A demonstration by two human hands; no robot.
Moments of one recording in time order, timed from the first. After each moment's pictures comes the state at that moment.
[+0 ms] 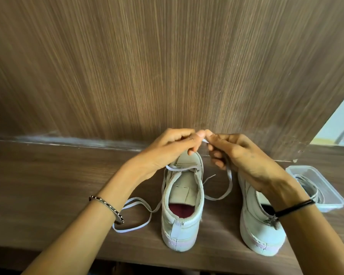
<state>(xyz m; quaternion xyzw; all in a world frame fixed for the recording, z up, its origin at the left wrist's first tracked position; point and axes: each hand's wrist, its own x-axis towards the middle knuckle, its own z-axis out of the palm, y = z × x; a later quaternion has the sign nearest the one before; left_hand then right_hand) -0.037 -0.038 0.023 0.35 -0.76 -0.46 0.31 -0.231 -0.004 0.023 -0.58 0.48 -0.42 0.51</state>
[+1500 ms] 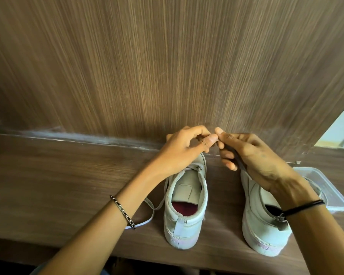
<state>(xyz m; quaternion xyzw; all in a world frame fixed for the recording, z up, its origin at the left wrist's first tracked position) -0.055 -0.043 0.002 0.37 -0.79 -0.32 0.36 -0.240 -0.007 0.021 -0.58 0.46 -0.42 0.53</state>
